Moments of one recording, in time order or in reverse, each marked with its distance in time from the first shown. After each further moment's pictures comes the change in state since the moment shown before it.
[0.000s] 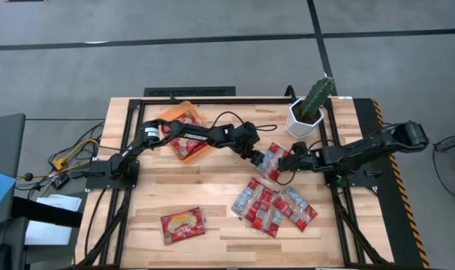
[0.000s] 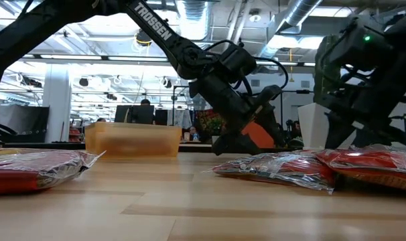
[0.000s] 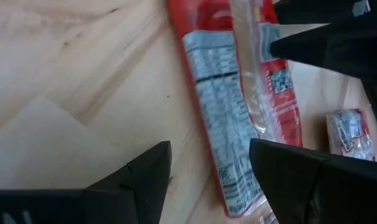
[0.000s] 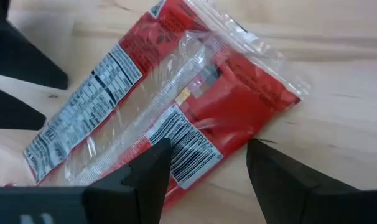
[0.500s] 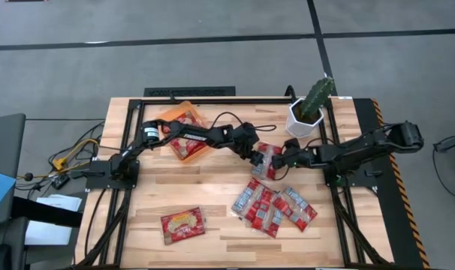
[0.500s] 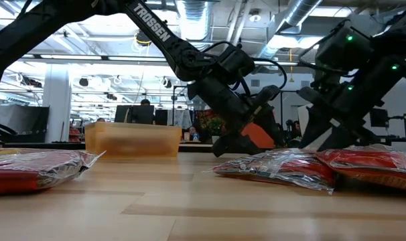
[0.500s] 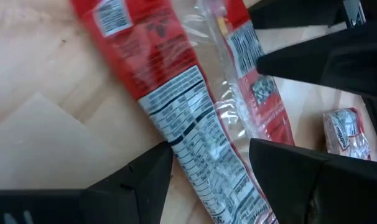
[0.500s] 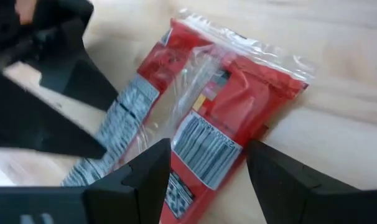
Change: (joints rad) left arm -0.010 -0.001 -0.029 0.041 0.022 -0.013; right arm -0.084 0.057 -0.003 0.270 -0.026 -0.214
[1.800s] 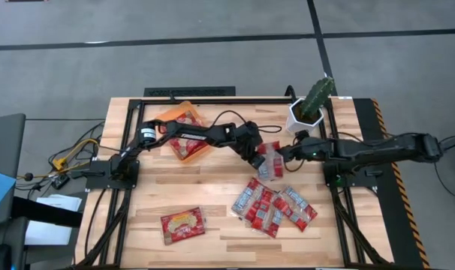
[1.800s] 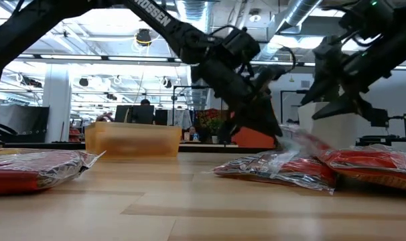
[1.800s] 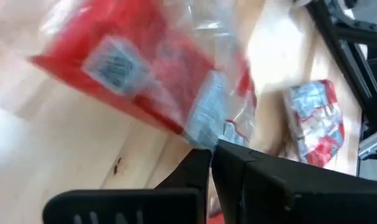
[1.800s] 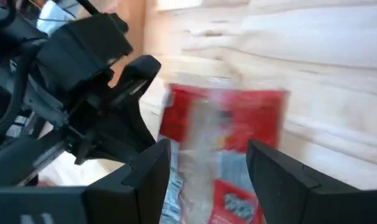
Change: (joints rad) left arm -0.019 -0.054 0.091 -0.162 0.027 0.106; right arm -0.045 -0.477 0.002 -0.208 -0.057 -0.082
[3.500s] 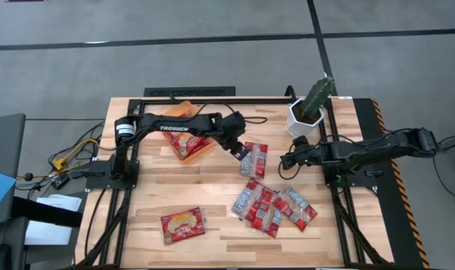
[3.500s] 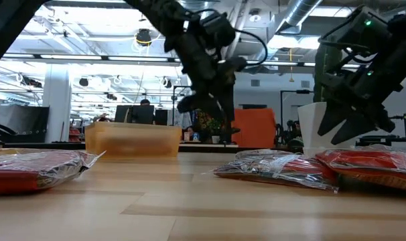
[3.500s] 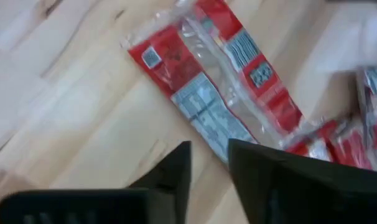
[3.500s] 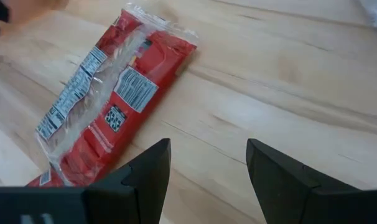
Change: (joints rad) left arm 0.047 -0.241 -0.156 -0.284 -0.218 0.084; right arm 0.048 0.175 -0.001 -0.116 0.032 0.001
